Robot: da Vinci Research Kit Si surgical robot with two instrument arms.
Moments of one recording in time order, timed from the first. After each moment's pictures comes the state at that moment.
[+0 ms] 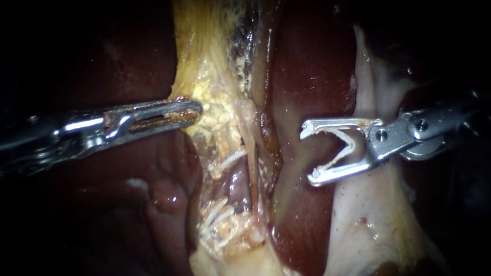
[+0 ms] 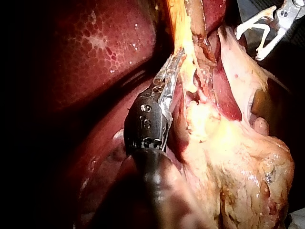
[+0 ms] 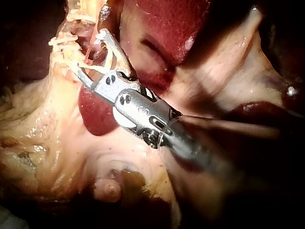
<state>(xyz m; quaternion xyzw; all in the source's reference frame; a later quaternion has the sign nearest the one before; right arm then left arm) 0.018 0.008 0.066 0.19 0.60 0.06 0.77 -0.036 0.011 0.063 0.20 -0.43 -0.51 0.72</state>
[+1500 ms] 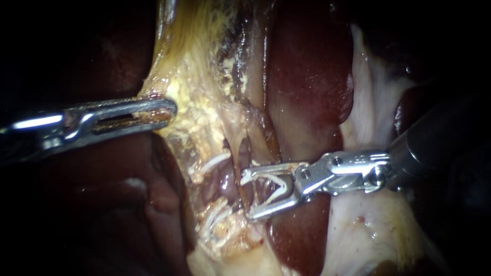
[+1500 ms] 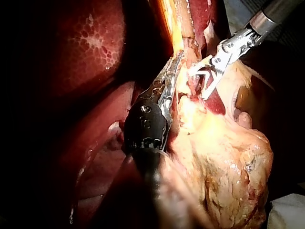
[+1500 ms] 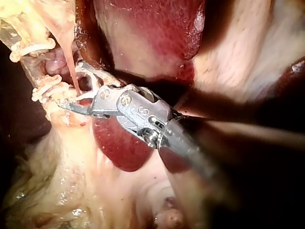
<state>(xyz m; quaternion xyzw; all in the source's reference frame) 0.028 0.000 0.080 0.32 0.54 0.13 0.77 -0.033 0.013 0.054 0.19 -0.45 -0.51 0.71</state>
